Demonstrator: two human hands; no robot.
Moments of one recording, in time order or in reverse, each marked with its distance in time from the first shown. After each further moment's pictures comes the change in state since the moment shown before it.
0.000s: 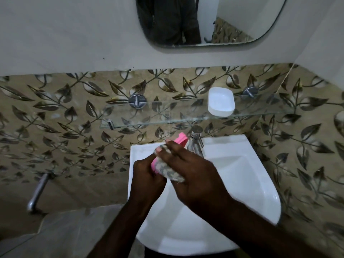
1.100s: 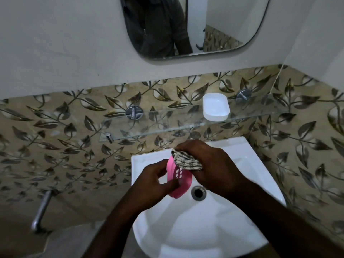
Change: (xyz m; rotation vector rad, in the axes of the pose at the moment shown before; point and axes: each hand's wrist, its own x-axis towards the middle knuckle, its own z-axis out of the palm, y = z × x) left_hand 0.021 0.003 -0.015 -0.057 -0.566 -0.219; right_hand 0.020 0.043 -0.028 0.026 -0.066 0.078
